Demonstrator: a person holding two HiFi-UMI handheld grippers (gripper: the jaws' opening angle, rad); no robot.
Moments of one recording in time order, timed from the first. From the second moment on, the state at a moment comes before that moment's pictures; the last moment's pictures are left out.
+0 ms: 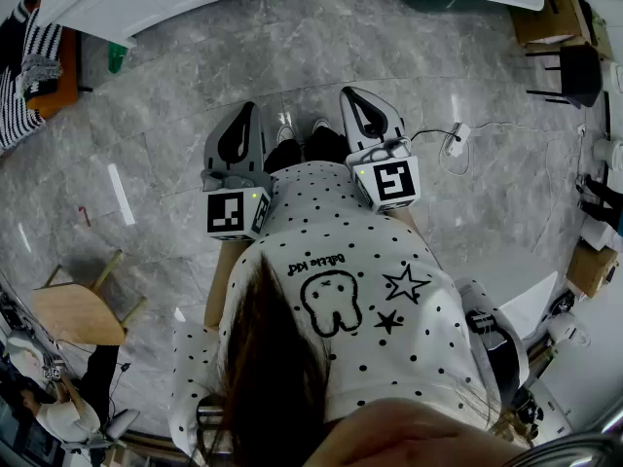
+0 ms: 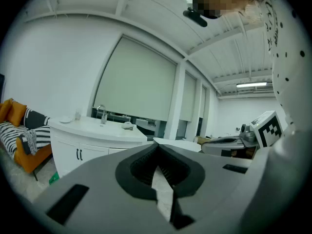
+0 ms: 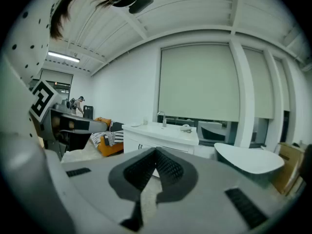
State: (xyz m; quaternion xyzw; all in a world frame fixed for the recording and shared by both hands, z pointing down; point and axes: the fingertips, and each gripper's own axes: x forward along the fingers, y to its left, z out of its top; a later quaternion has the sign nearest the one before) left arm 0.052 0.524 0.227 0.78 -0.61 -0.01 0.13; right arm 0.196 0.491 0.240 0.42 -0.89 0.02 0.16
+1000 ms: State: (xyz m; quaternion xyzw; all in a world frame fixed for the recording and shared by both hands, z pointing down) left arm 0.037 0.510 0.235 0.78 -0.61 0.00 0.15; right arm 0.182 0.479 0.248 0.40 -0.90 0.05 0.13
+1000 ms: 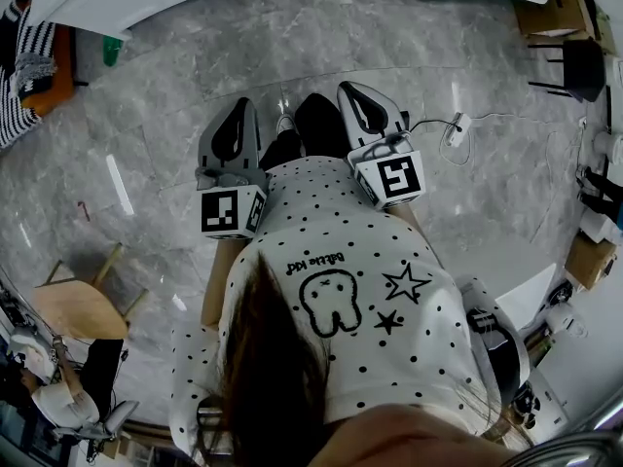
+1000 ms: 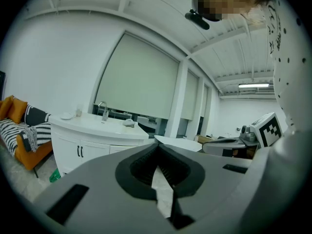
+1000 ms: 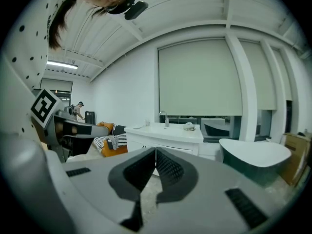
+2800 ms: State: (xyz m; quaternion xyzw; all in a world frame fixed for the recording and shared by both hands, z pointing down) left arm 0.076 0.284 0.246 0.73 -0.66 -0.02 0.18; right arm 0.229 0.225 0.253 0.37 -0.92 0.05 0.14
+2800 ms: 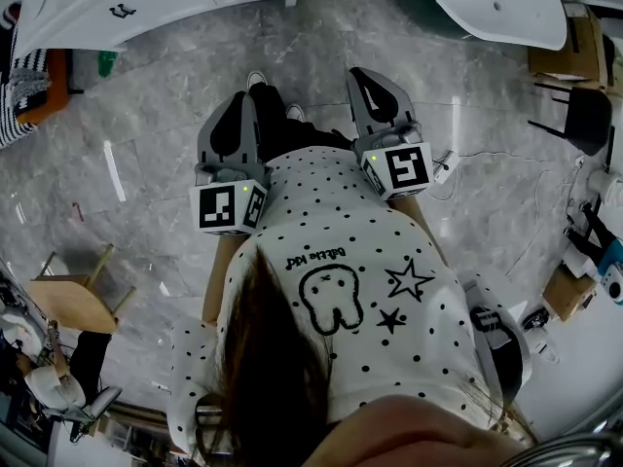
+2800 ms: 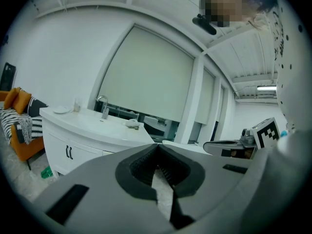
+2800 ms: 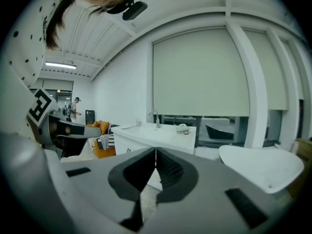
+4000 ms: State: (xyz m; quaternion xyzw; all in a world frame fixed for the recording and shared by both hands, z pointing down) left arm -0.071 0.125 0.244 0.75 -0.63 -0.01 0.18; right arm 0.105 0.084 0.263 0.42 -0.89 0.07 0.16
